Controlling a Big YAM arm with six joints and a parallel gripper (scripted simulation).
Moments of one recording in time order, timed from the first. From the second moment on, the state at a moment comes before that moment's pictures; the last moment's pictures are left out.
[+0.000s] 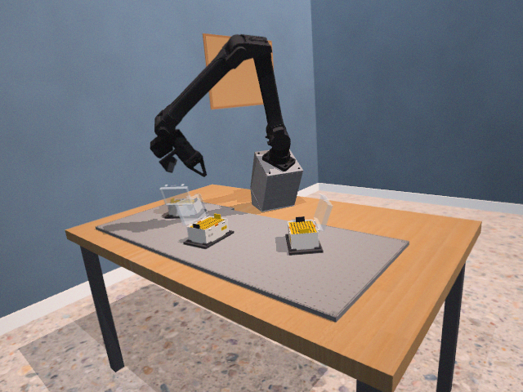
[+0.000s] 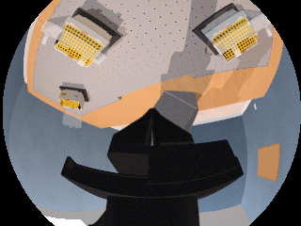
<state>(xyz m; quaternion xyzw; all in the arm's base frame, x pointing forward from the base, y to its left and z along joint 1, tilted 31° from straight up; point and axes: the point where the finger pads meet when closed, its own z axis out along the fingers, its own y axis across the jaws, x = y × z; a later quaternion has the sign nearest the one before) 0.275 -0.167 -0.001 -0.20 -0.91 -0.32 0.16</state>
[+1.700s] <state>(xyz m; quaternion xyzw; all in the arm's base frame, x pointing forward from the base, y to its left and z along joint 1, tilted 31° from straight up) 0.236 -0.218 -0.037 -0.20 -0.91 -0.32 0.17</state>
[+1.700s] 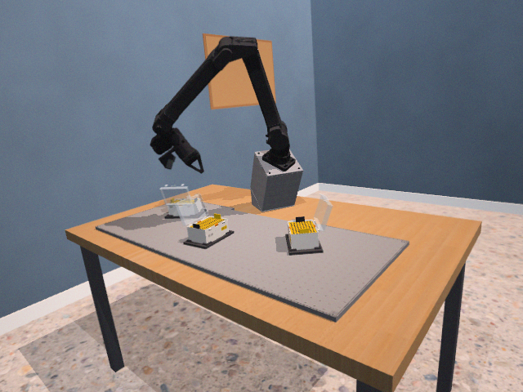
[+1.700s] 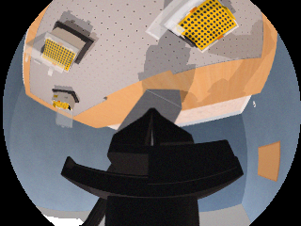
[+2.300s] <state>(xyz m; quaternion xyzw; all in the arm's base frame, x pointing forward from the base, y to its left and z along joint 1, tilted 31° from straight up) 0.222 -0.225 -0.044 -0.25 -0.89 -0.34 0.17</state>
